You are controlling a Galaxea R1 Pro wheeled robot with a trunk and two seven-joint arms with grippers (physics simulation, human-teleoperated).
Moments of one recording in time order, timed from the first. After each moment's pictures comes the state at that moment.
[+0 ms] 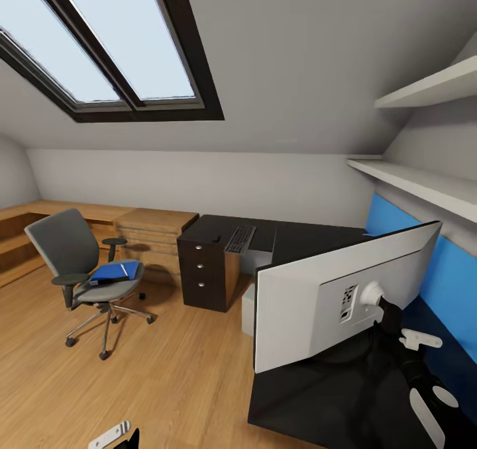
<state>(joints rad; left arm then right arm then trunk) -0.12 0.01 0.23 -0.64 0.30 -0.14 -0.02 -0.39 -0.29 -0.16 -0.71 -0.32 -0.29 0.14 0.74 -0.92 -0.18</state>
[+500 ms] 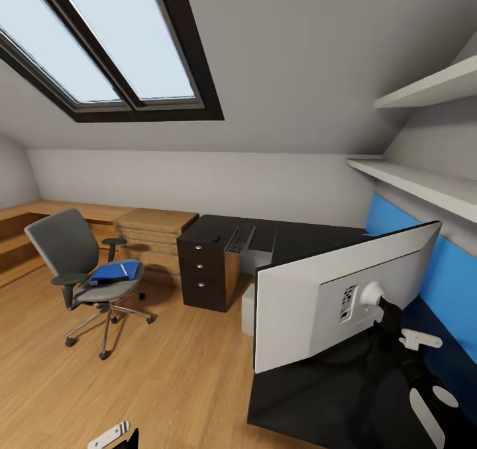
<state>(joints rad) -0.12 0.01 0.23 -0.64 0.30 -0.14 -0.02 -0.39 -0.29 -0.16 -0.71 -0.32 -0.29 0.14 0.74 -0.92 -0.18</state>
